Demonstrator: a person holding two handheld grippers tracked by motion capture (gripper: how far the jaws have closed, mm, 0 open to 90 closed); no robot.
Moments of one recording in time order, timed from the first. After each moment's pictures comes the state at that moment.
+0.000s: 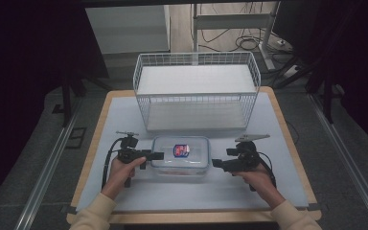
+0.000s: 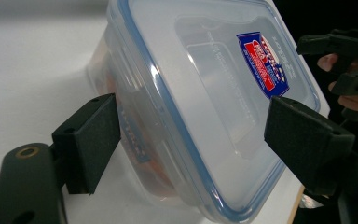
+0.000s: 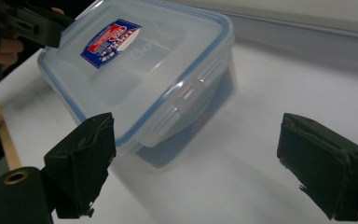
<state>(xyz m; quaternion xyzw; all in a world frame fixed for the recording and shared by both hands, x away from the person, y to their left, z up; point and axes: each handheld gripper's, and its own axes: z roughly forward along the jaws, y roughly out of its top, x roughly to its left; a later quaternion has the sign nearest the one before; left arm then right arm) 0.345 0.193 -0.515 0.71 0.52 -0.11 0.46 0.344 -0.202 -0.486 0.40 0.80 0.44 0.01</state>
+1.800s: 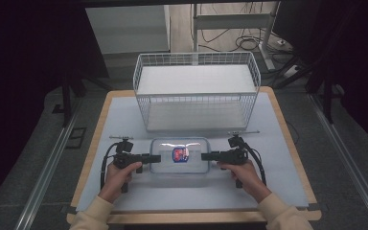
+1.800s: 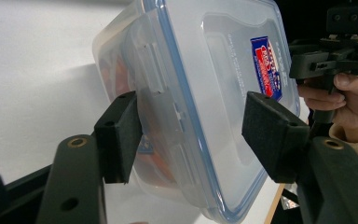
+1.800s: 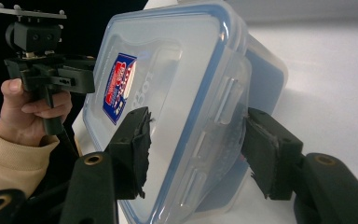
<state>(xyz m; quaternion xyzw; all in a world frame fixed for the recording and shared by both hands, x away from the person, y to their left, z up) 0.324 0.202 -0.514 0.70 0.52 -0.11 0.49 0.368 -0.181 -0.504 0.46 0.74 0.47 -0.15</state>
